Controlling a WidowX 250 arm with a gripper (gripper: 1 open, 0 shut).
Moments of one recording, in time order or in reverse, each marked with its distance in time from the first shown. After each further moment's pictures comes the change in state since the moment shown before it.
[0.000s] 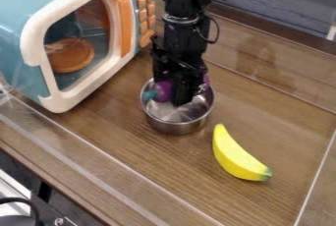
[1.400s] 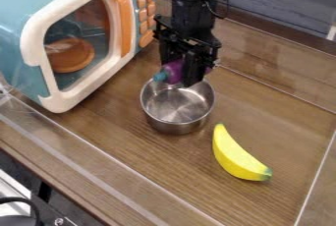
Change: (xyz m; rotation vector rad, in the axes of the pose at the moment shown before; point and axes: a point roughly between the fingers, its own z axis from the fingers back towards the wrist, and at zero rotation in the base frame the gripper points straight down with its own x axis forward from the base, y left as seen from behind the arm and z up) arm 0.013 -0.005 0.028 -0.008 -0.035 0.104
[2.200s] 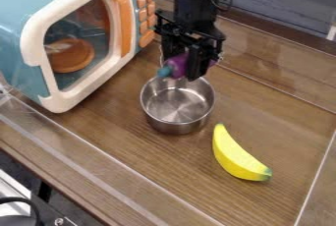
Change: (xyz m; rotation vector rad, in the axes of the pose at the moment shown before) arm 0.003 -0.001 0.005 -0.006 -0.007 0.044
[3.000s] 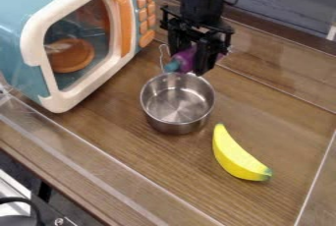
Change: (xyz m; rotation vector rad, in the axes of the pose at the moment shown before) arm 0.009 -0.008 0.008 0.003 -0.024 0.023
